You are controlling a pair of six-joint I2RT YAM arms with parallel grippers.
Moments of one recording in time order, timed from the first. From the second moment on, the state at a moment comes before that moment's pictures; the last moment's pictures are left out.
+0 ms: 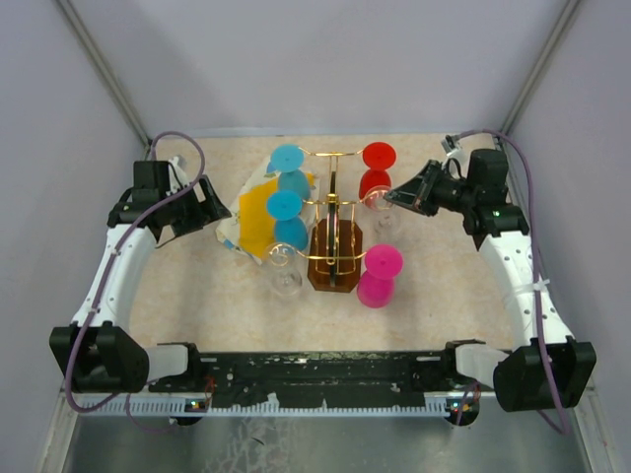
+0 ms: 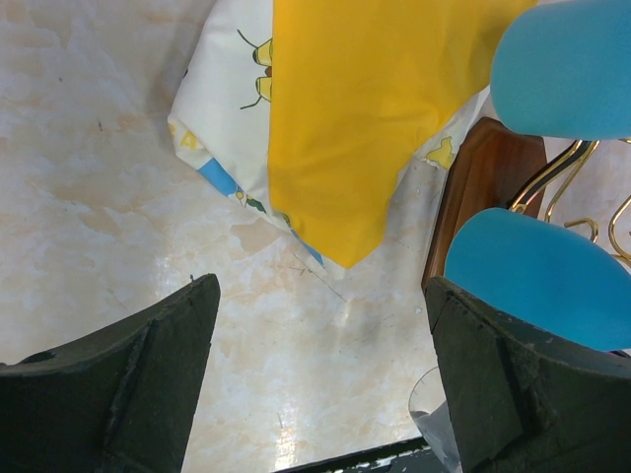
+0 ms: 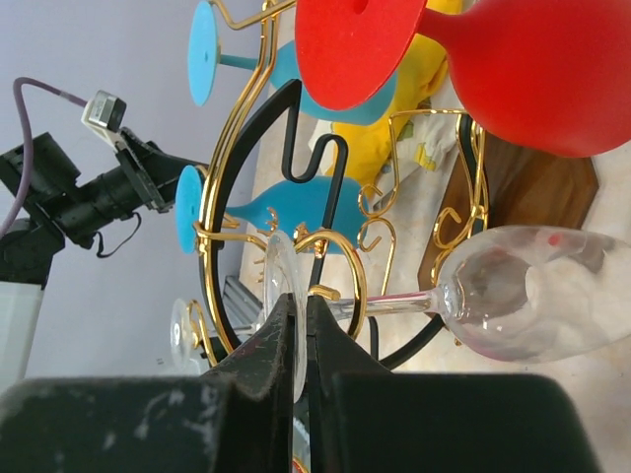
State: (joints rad) left arm -0.02 1.26 1.16 -0.72 0.25 -0.36; right arm 0.07 1.16 1.11 -0.41 -0.77 0.70
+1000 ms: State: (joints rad) left arm -0.02 1.26 1.13 -0.70 0.32 -0.36; right arm 0.05 1.16 1.19 -0.55 -0.70 0.65
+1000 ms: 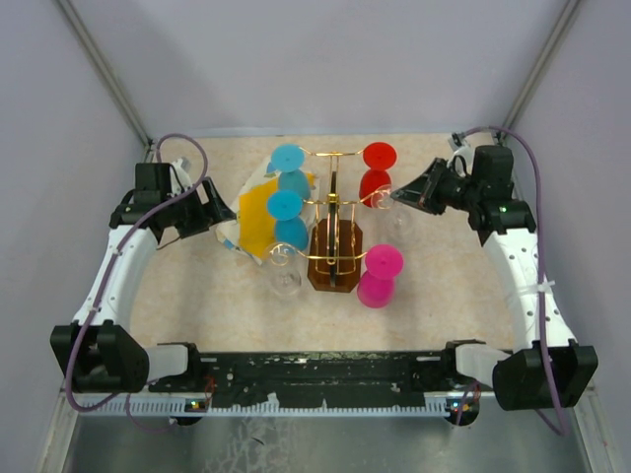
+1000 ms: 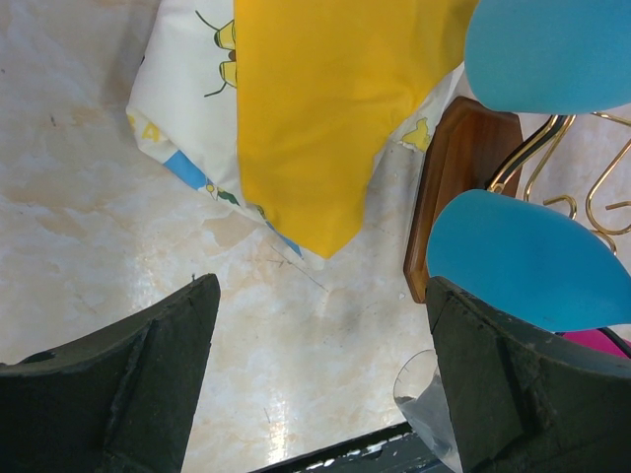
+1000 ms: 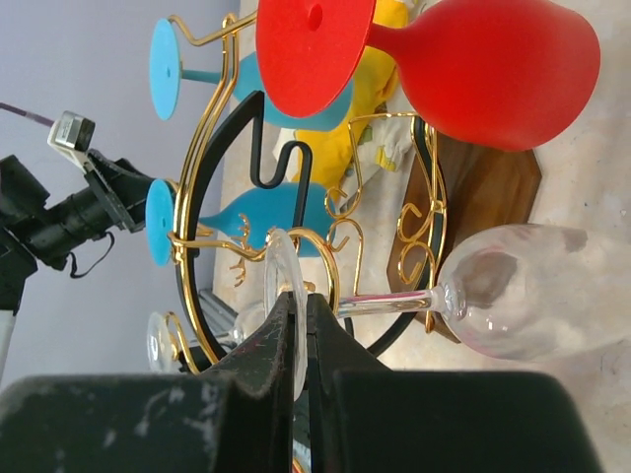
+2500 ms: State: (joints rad) left arm -0.02 1.25 1.13 -0.69 0.37 -0.35; right arm 0.19 1.10 1.25 -0.56 -0.77 0.68
